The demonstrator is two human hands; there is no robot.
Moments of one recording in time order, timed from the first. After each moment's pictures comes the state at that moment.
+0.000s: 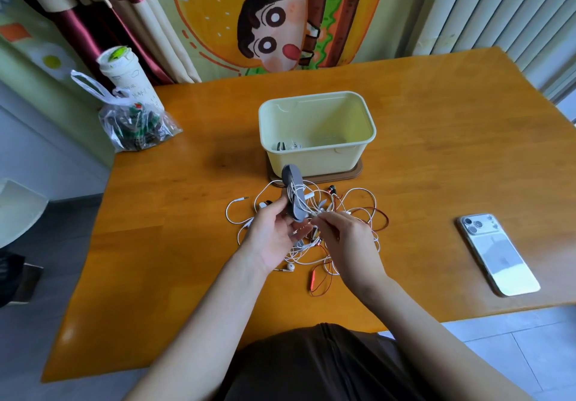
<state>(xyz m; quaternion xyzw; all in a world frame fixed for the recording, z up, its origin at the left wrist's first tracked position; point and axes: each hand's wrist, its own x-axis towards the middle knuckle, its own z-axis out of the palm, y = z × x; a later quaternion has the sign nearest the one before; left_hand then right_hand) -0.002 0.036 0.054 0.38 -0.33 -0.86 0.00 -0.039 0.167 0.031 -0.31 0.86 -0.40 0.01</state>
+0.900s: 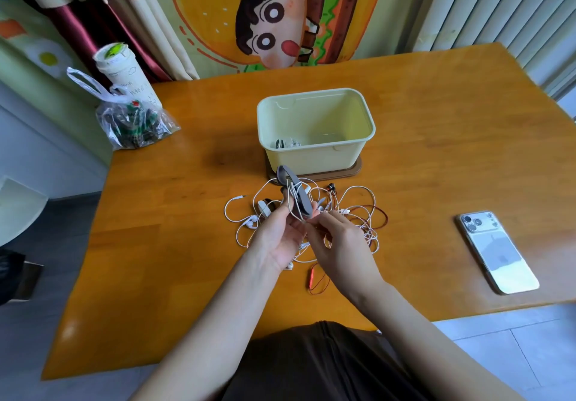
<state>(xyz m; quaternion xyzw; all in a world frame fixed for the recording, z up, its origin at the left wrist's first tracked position) -0.009 0.049 0.055 0.41 -0.28 -0.87 0.01 -0.026 0.165 0.039 -0.33 0.84 -0.43 0.03</state>
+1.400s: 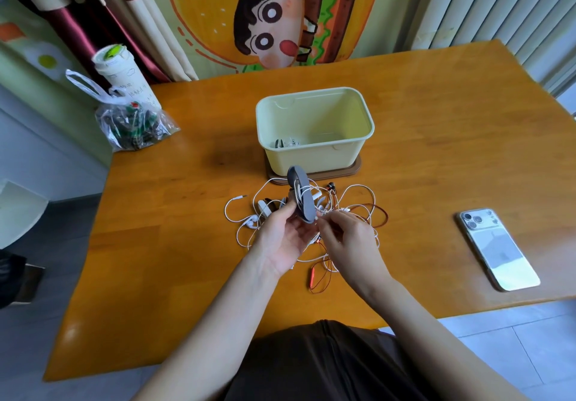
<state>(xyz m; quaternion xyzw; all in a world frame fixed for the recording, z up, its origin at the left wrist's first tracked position) -0.003 0.050 0.051 0.39 -0.29 -0.88 -0.01 -0.035 0.173 0.035 -0.26 0.85 -0.46 0.06</state>
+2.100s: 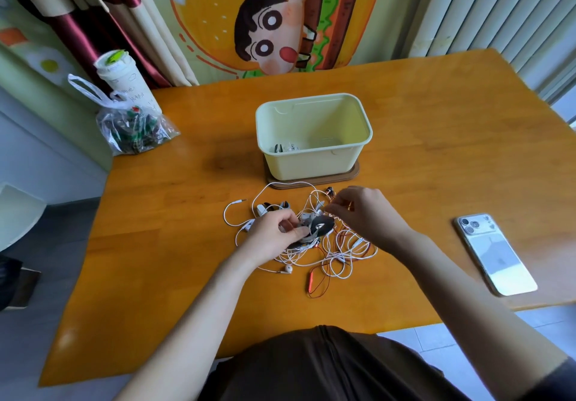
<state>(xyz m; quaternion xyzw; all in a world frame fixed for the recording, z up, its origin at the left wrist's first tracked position) 0.003 0.017 0.030 0.20 -0.85 -0.47 -0.09 -0.106 0.181 0.050 -0.34 0.88 -0.30 0.12</state>
